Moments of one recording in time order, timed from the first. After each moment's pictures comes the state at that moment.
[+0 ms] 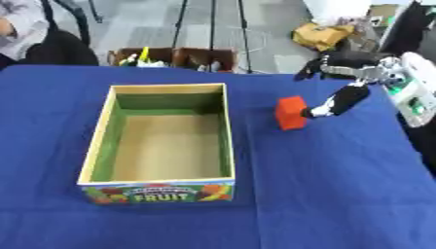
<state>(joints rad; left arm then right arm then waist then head) -0.26 0.12 0.05 -1.98 -0.12 0.11 0.52 -1.08 -0.63 0.08 -1.00 0.85 -0.45 0.65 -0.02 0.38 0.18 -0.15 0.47</state>
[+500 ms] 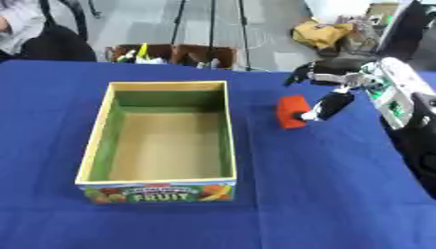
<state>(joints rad) -0.26 0.12 0.05 -1.98 -0.12 0.11 0.52 -1.10 -0.61 0.09 -0.95 0.94 -0.47 0.65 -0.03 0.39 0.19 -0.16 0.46</state>
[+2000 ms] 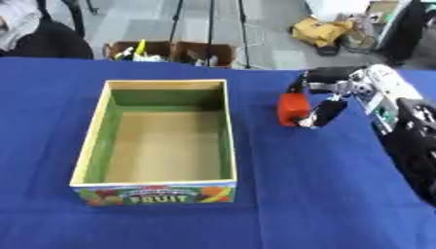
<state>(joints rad) -0.26 0.12 0.05 -1.98 -0.12 0.12 0.51 -1.11 -0.60 0.09 -0.91 1.03 -0.47 0.59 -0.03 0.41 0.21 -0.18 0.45</state>
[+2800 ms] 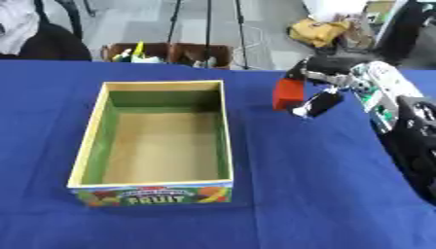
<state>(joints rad) -0.26 0.12 0.05 -1.98 -0.12 0.12 0.51 -1.11 -0.61 0.11 -0.98 0.99 -0.39 0.48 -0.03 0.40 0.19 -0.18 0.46</state>
